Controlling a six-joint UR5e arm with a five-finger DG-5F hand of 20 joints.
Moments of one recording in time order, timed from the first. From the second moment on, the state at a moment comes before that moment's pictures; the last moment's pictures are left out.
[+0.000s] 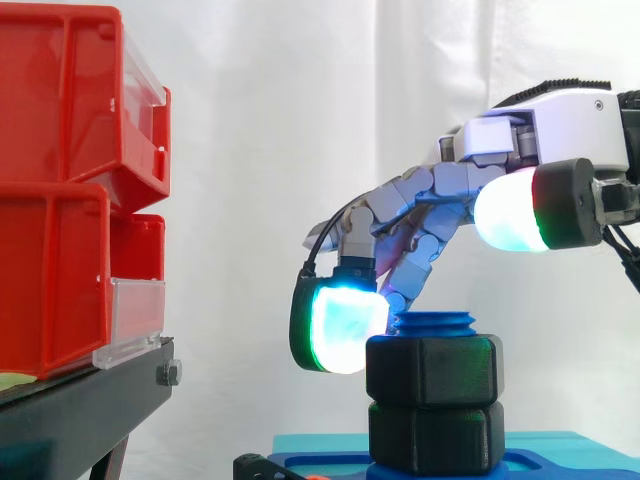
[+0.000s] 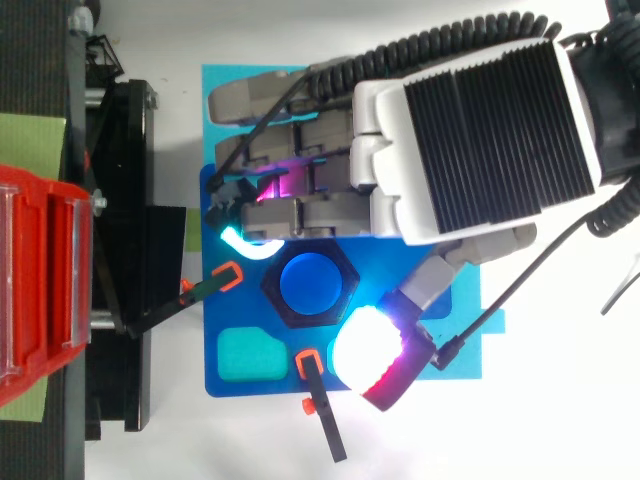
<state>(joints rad) 0.02 -2.28 -1.02 -3.06 -1.92 -1.53</state>
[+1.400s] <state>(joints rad) 0.00 -2.28 -1.02 -3.08 -1.93 -1.52</state>
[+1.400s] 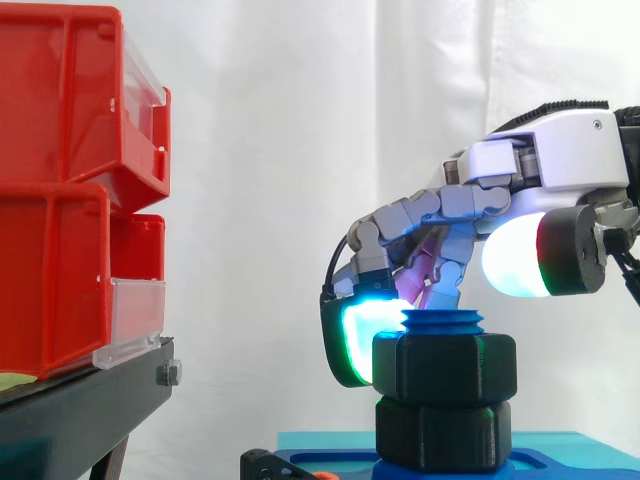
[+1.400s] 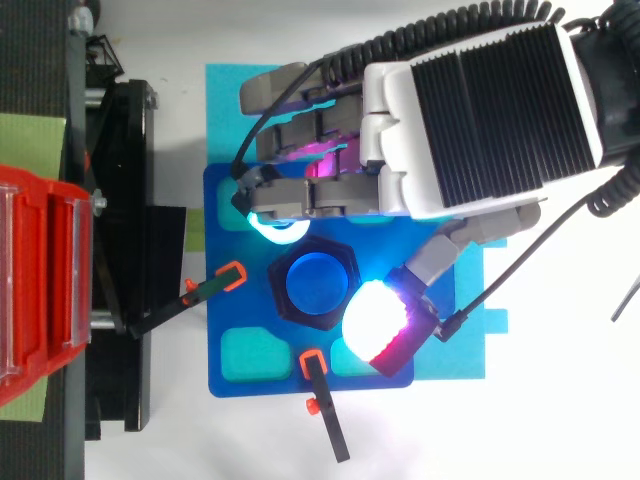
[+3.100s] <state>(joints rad) 0.00 -2.28 -1.03 -3.06 -1.94 -1.52</state>
